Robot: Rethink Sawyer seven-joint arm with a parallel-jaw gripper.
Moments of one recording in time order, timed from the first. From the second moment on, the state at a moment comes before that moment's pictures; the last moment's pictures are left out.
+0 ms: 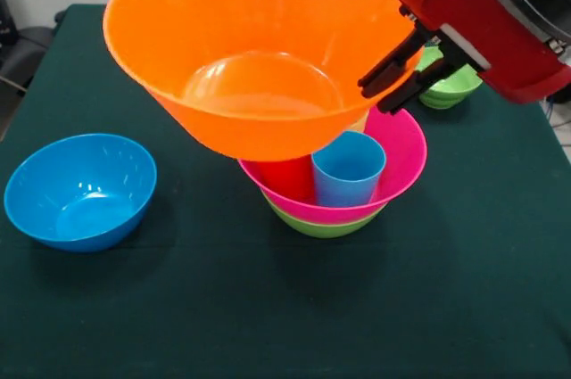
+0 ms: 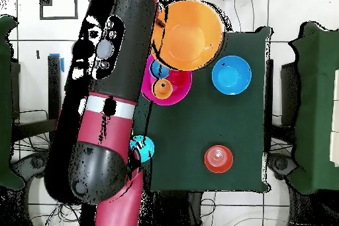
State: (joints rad) arm -0.13 0.12 -1.70 0.10 1.13 1.57 1.98
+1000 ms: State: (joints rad) arm 0.16 0.03 -1.21 0.46 0.73 1.53 1.98
